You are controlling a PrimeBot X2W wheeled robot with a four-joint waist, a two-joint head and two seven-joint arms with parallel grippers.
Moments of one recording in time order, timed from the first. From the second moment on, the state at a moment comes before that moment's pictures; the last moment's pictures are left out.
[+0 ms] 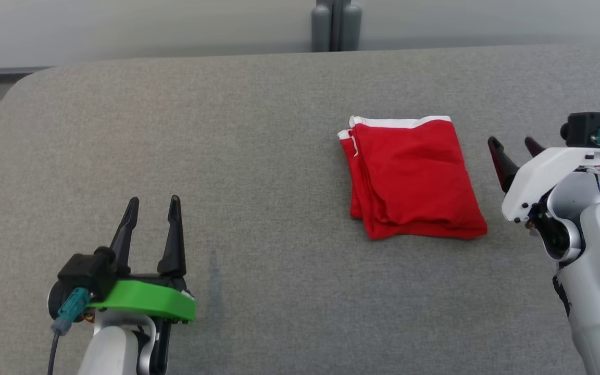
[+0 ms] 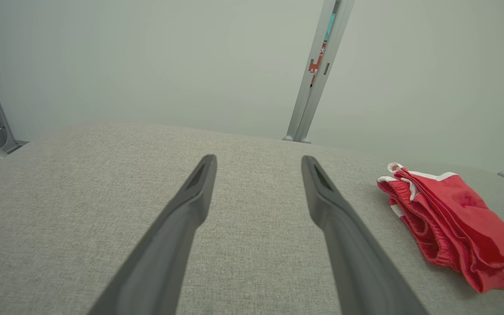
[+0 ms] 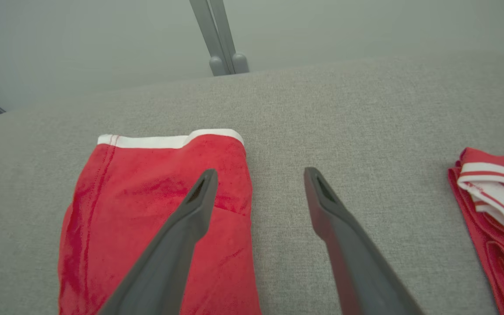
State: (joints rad) left arm -0.18 0.05 -0.08 0.27 -0.31 -0.13 -0.26; right arm -0.50 -0.22 0.00 0.43 0.36 0.13 0.30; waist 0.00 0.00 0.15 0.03
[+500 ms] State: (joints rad) left arm -0.22 0.05 -0.13 0.27 -0.32 -0.13 -0.26; right arm -0.64 -0.21 0.03 0.74 0.40 0.13 0.50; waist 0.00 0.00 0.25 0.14
